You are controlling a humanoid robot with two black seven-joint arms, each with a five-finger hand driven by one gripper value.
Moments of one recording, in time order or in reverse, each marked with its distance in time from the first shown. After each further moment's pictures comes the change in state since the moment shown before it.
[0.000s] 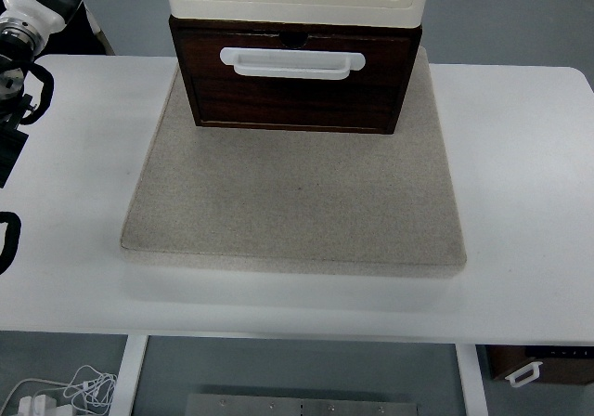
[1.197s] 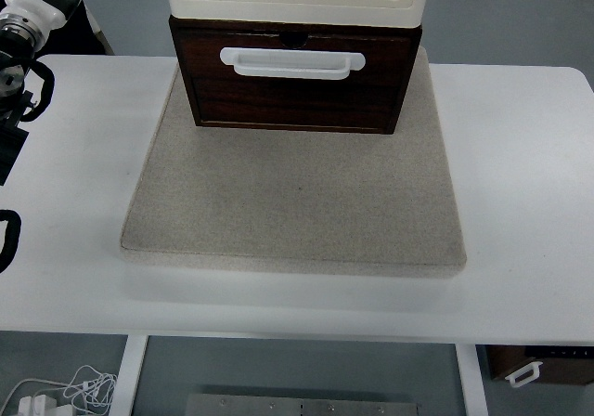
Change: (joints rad) left arm -0.004 0.000 -0.001 -0.002 -0.002 0.000 0.000; right arm 0.000 0.000 0.000 0.000 0.000 0.000 0.000
